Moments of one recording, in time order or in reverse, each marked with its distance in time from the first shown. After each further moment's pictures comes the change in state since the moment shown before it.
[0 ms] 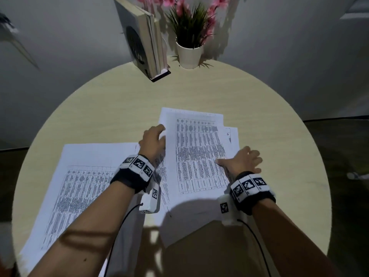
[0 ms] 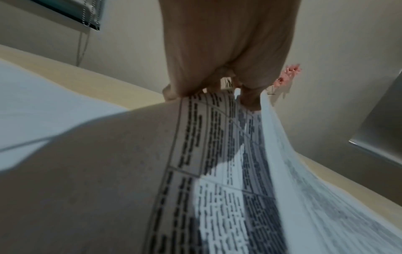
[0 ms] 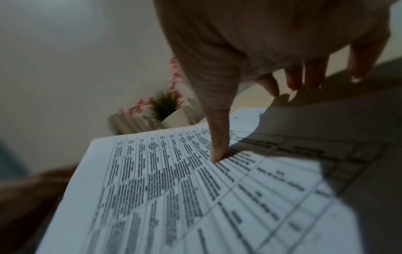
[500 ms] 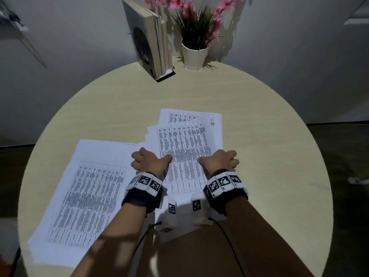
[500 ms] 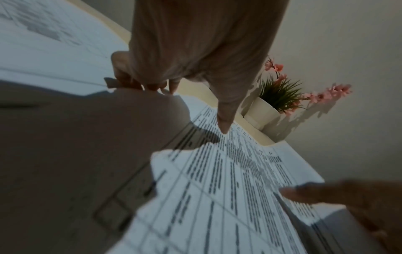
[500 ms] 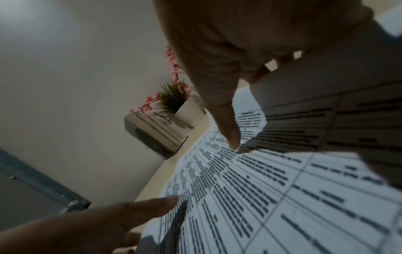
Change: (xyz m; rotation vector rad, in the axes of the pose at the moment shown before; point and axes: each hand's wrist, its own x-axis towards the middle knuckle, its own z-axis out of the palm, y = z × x) left_hand -0.044 -0.009 0.017 -0.027 0.071 -0.656; right_hand -0.034 -0.046 0.030 0.056 -0.122 -0.003
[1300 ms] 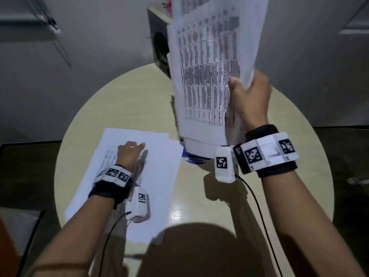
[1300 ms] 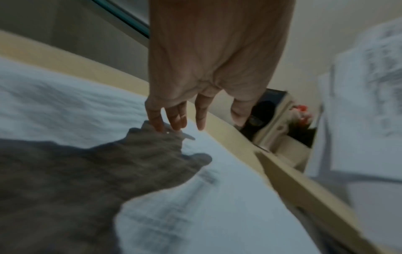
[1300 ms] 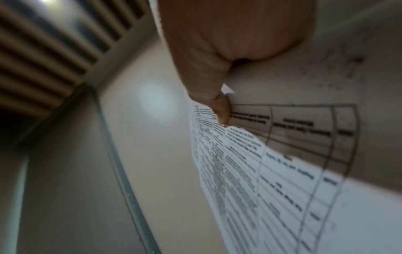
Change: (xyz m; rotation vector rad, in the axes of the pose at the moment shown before) left_hand 0.034 -0.092 -0.093 -0.148 -0.054 0.093; right_hand -0.115 -0.069 -0.106 0.563 0.464 -0.778
